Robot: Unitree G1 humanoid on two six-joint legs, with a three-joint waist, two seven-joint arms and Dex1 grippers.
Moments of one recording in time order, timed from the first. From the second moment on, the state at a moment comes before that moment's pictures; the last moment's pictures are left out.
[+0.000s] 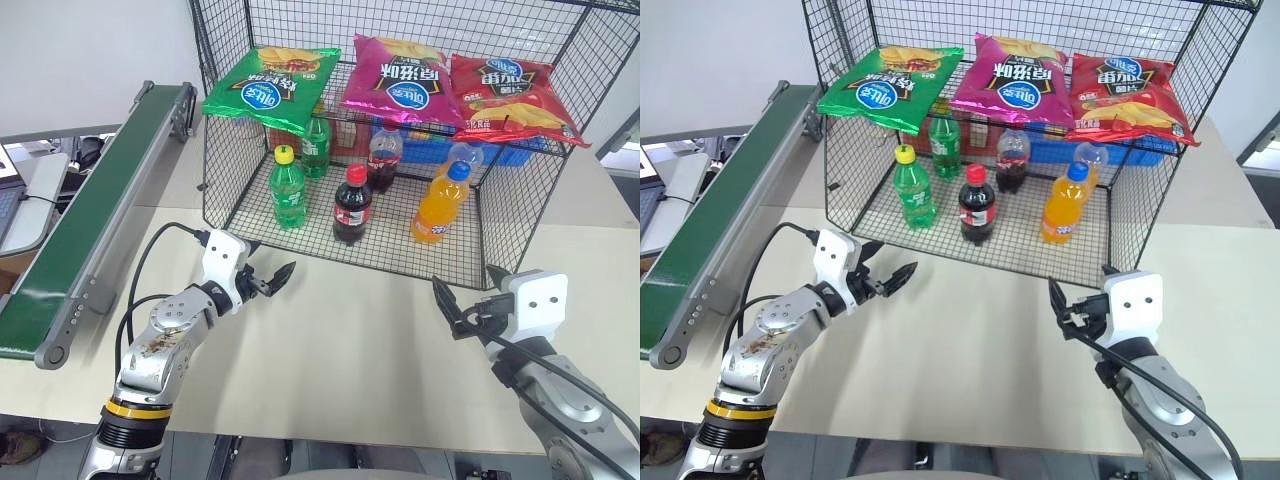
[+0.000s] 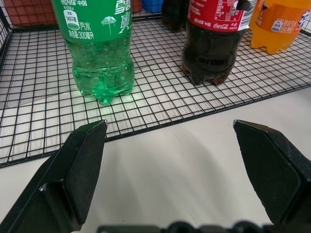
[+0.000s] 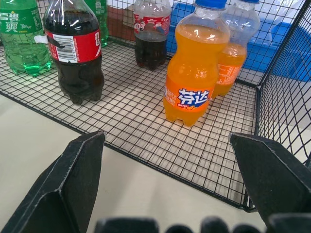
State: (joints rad) left arm -0.18 0.45 -0.02 -0.28 -0.38 0.48 -0.45; right arm 0.26 -0.40 -0.17 -0.90 0.32 0.64 0.11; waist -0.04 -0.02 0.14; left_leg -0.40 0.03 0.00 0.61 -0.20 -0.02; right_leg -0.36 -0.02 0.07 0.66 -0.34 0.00
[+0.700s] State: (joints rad) left arm -0.19 0.44 0.10 -0.22 -0.45 0.42 -0.59; right arm 0.14 -0.39 -0.11 -0.85 0.25 0.62 0.16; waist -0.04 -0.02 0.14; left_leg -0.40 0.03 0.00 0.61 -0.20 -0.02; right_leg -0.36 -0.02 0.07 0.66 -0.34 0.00
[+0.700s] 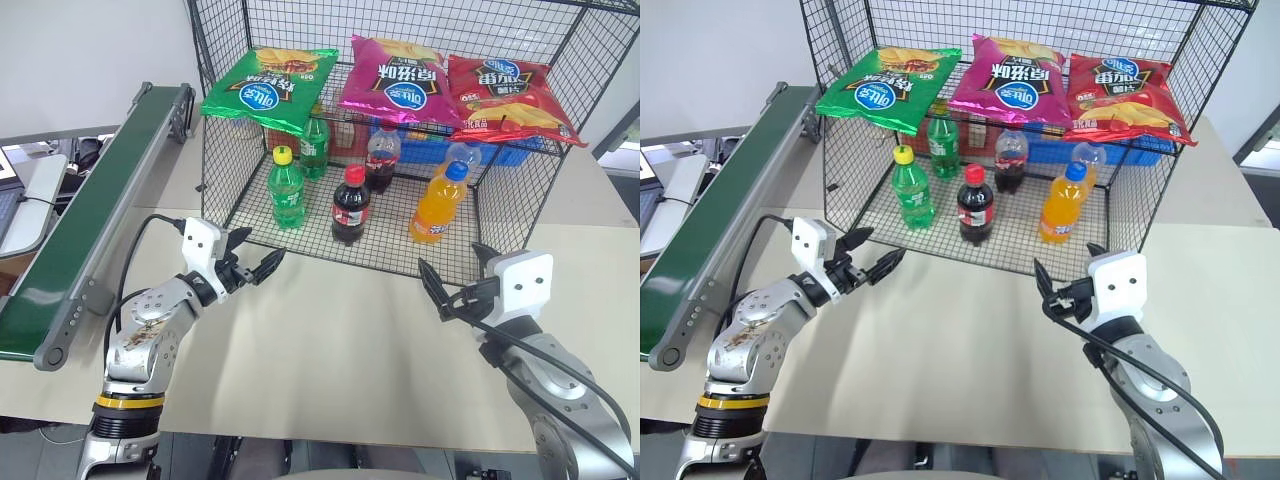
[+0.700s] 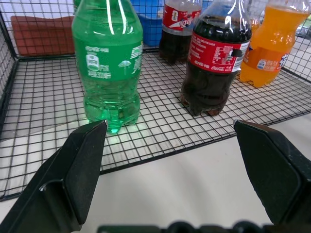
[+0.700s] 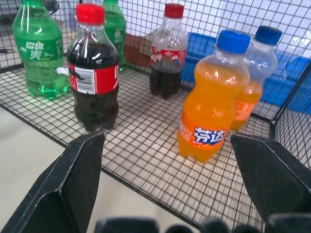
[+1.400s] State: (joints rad) left arm -0.23 0.47 0.10 -0.23 -0.46 0.44 -0.60; right arm 0.09 -0.39 -0.10 -0.88 0.26 0.65 0.17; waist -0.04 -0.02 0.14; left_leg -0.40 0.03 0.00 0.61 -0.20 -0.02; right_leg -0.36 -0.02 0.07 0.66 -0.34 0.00
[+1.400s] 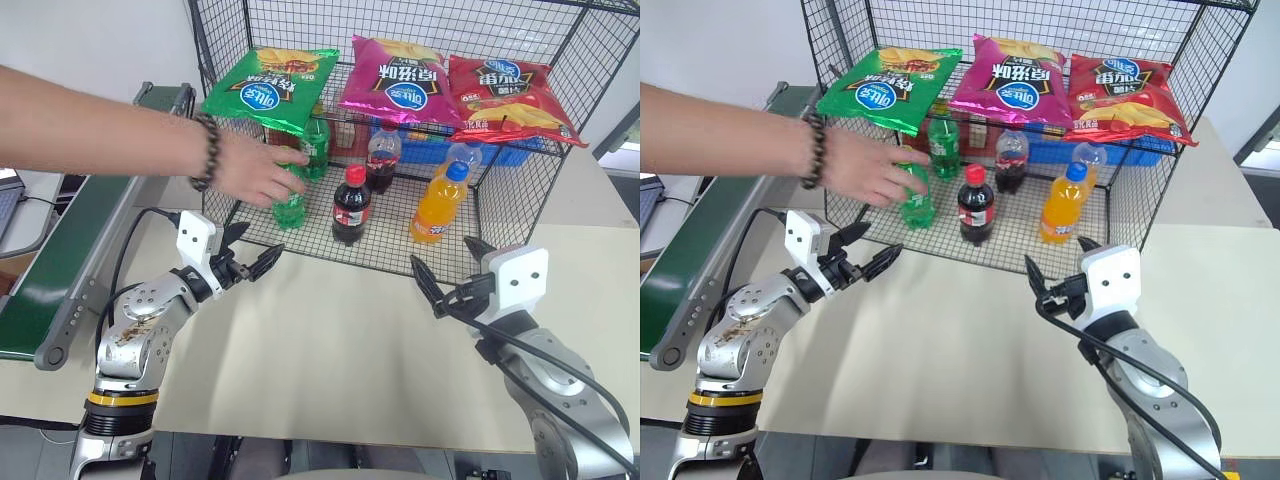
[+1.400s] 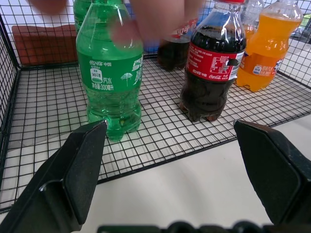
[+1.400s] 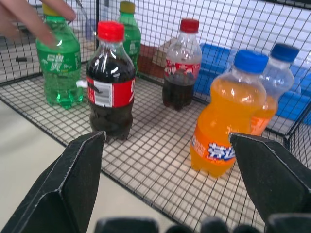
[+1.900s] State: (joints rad) left arm -0.17 0.50 0.13 -0.29 -0.47 0.46 -0.59; right arm 0.06 -0.39 -0.09 -0.86 0.26 0.67 0.21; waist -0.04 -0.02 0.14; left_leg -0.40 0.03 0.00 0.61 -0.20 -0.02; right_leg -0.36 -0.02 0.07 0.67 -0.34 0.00
